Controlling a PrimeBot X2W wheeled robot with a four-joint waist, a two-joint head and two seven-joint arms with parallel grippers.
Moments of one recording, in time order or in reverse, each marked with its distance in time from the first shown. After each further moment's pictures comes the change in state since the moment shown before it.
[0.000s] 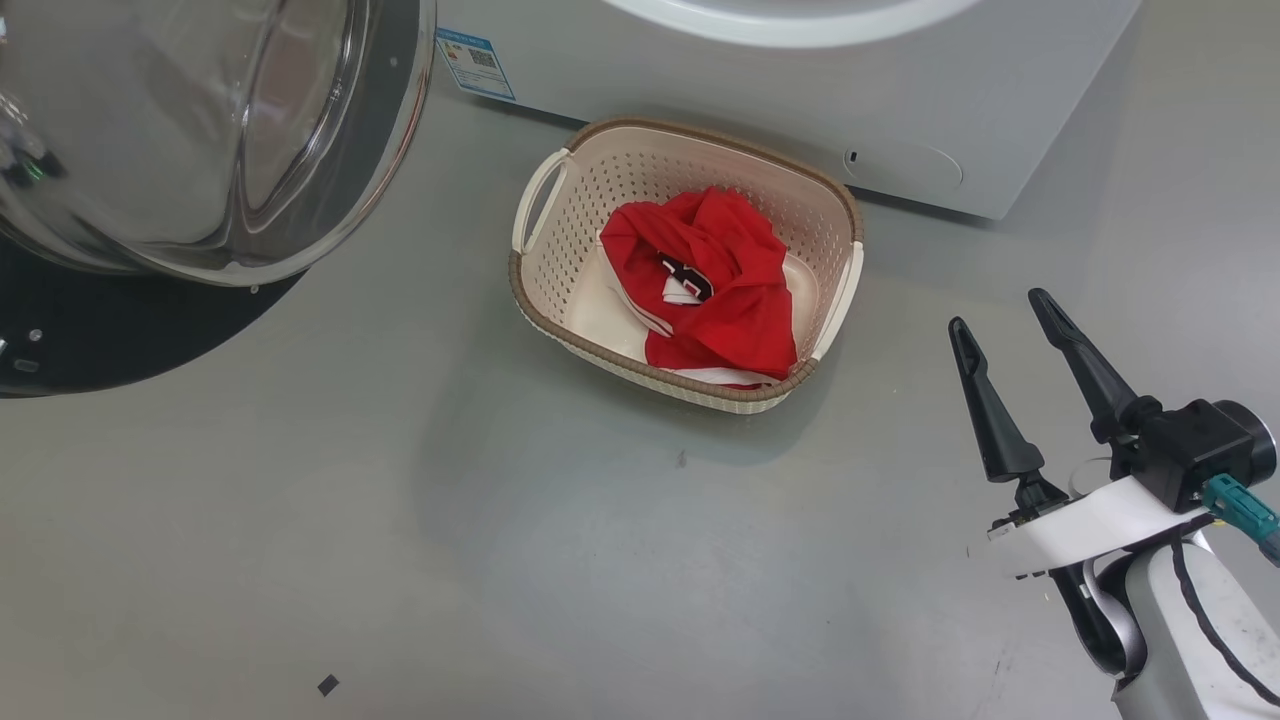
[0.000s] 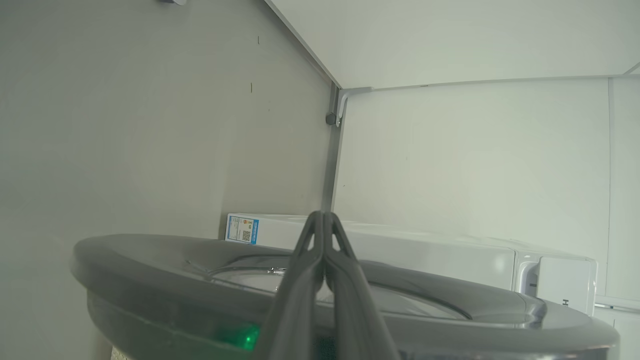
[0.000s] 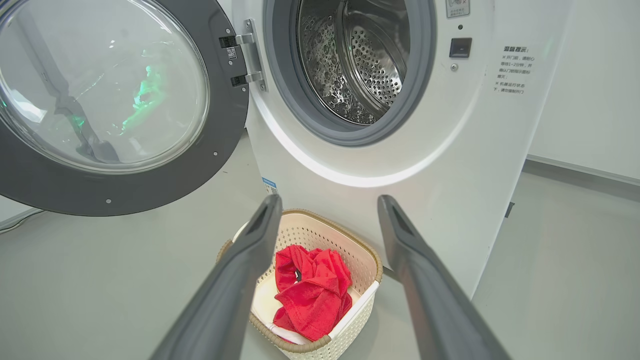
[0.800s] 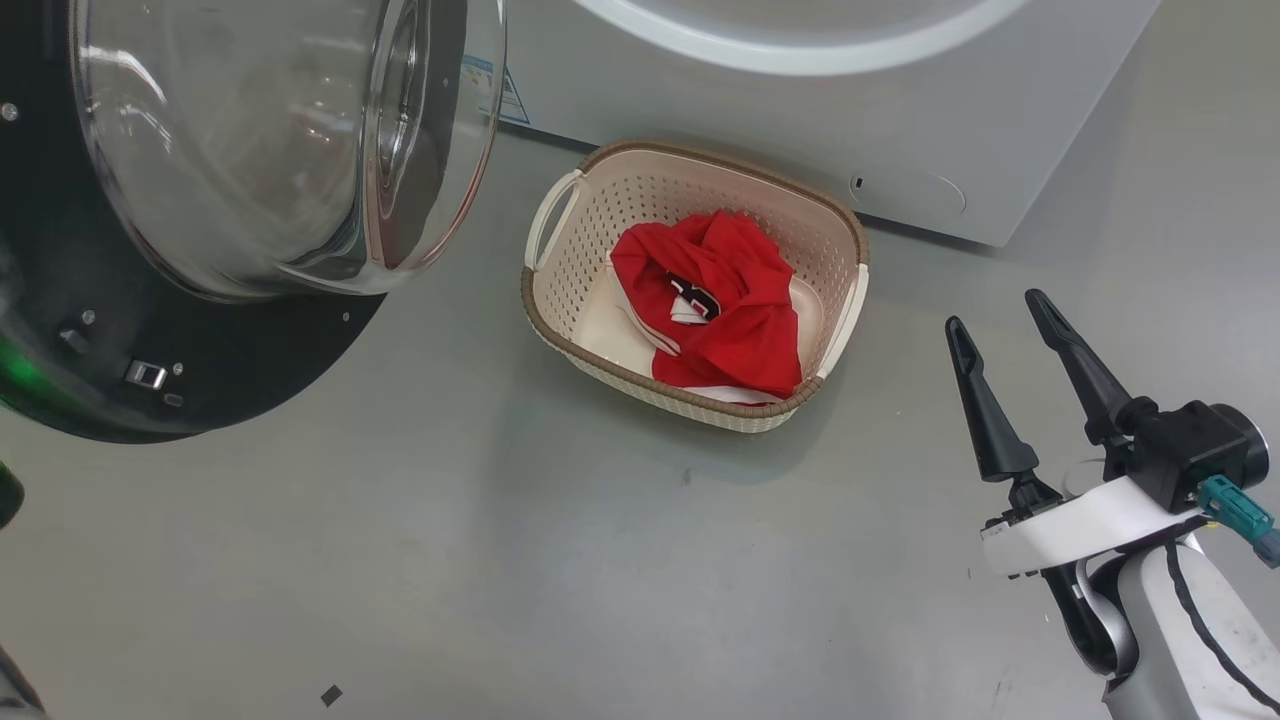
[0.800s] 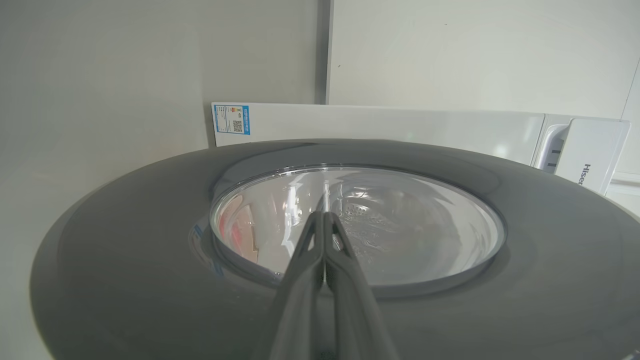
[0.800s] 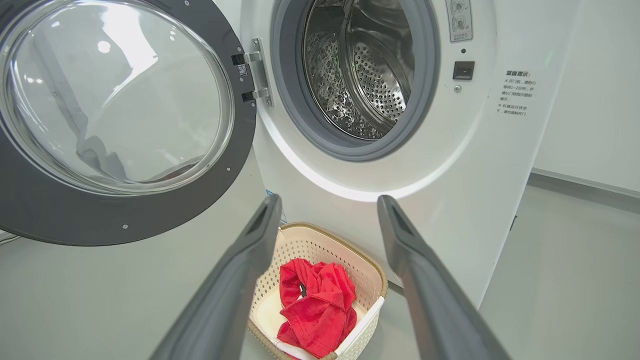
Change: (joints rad) left arm 0.108 -0.115 -0.079 -0.053 -0.069 -0.113 0.297; right arm 0.001 0.018 -0.006 0.002 0.000 0.000 0.000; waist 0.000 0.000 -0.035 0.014
